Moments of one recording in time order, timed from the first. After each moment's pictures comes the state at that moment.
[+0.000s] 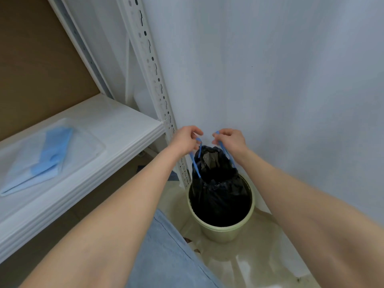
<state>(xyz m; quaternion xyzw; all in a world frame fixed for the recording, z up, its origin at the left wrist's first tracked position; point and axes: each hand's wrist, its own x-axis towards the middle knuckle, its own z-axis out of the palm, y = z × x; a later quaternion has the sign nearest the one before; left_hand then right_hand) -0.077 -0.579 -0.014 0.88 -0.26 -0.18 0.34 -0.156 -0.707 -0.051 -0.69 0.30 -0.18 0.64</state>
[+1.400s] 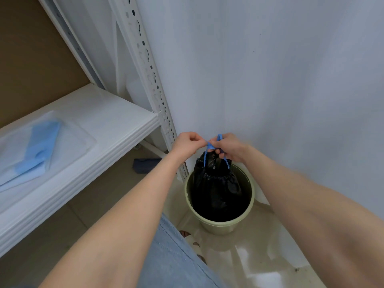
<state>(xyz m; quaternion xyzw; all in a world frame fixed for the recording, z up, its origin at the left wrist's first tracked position) -0.080 -0.584 -0.058 0.83 -0.22 -0.24 0.46 -0.146 -0.719 -0.085 -0.68 0.28 0.03 0.68</state>
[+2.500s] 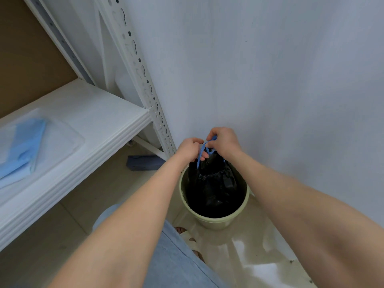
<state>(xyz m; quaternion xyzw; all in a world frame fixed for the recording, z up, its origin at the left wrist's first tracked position) -0.094 -0.606 -0.077 0.83 -0.15 -0.34 0.41 -0.149 -0.719 -0.098 -0.86 0.27 -0.10 0.42</state>
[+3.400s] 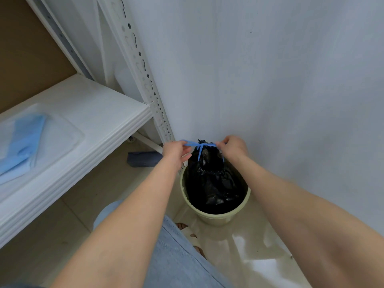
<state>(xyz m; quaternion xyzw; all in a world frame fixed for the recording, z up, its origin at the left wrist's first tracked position) -0.079 -0.582 -0.099 0.70 0.13 -0.27 0.64 -0.165 -0.717 -0.119 -0.80 0.42 -0.03 0.43</state>
